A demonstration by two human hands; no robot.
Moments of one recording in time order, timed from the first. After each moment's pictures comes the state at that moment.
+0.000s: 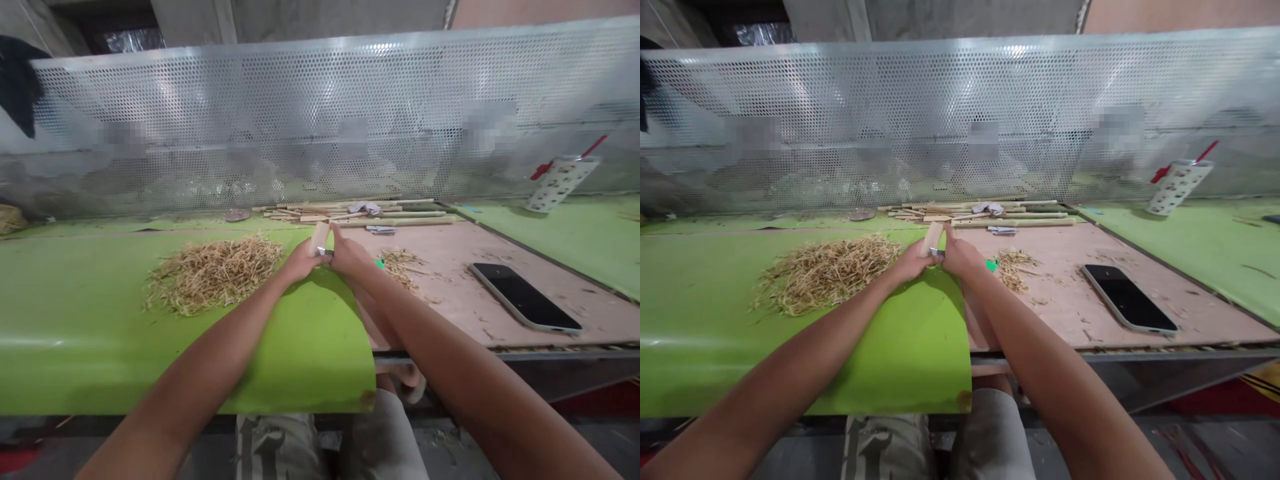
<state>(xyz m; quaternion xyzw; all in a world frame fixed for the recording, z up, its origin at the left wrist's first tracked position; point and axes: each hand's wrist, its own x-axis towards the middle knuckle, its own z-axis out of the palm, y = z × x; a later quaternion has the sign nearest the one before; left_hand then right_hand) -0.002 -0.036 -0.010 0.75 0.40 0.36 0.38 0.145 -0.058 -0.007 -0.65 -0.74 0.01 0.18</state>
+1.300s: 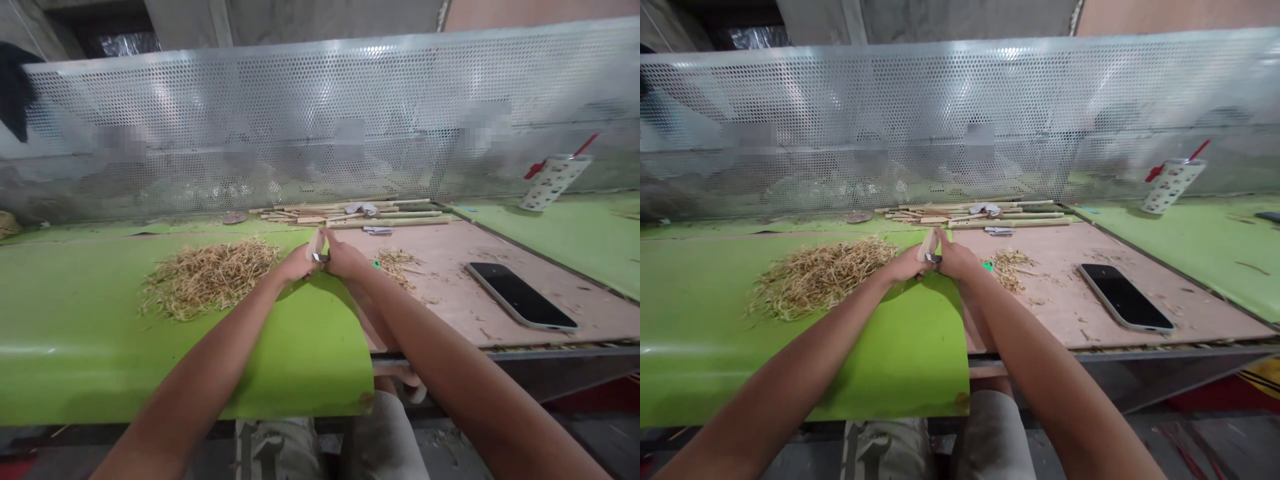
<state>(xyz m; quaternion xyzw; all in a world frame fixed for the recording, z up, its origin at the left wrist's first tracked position) -0.008 -0.030 -0.007 0.76 0.41 0.27 0.43 0.150 -0.053 -0.011 -0.61 -0.77 0.03 0.18</state>
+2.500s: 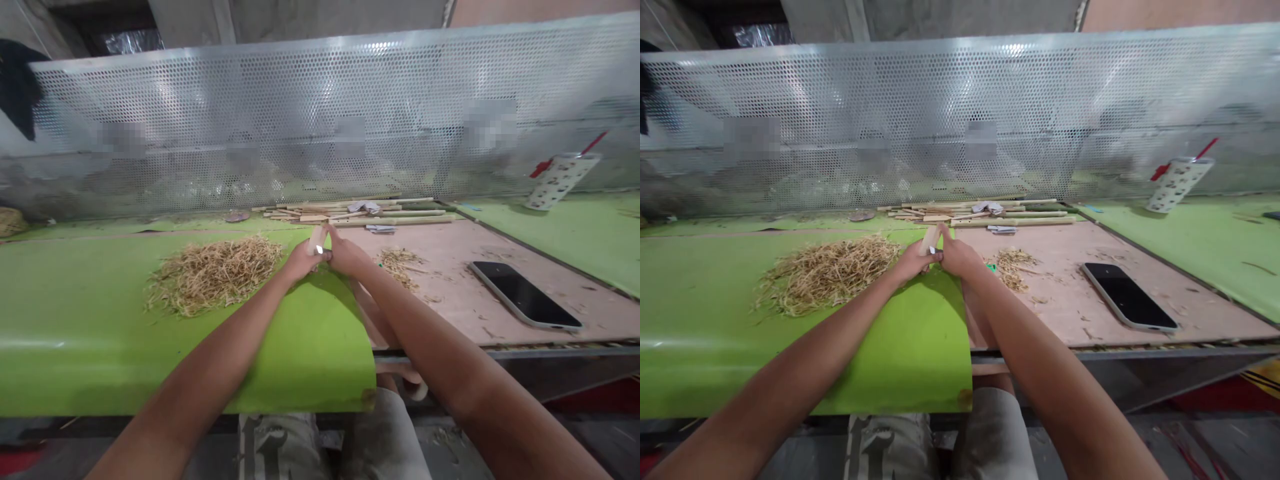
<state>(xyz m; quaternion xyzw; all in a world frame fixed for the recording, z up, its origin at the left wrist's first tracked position) 0.000 -0.031 -0.016 0.72 0.41 0.37 0.42 0.144 -0.059 -0.005 -0.62 -0.76 0.03 0.18</state>
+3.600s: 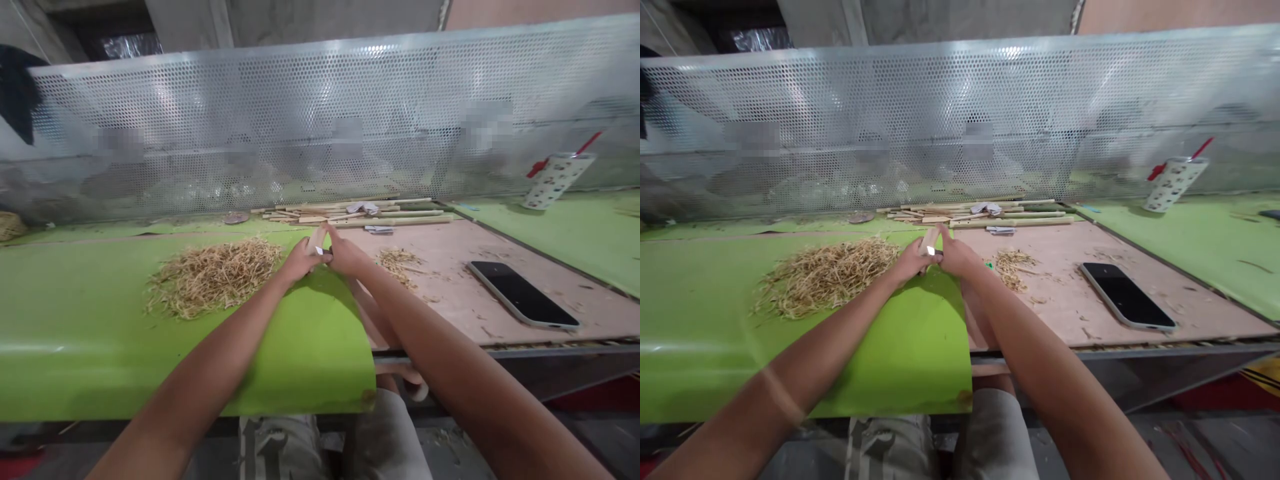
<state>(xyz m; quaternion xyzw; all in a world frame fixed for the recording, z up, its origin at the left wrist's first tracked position) -0.002 -0.034 -0.012 0.71 0.39 0.38 0.45 0.147 -0.061 -0.001 -0.60 -0.77 0.05 0.20</state>
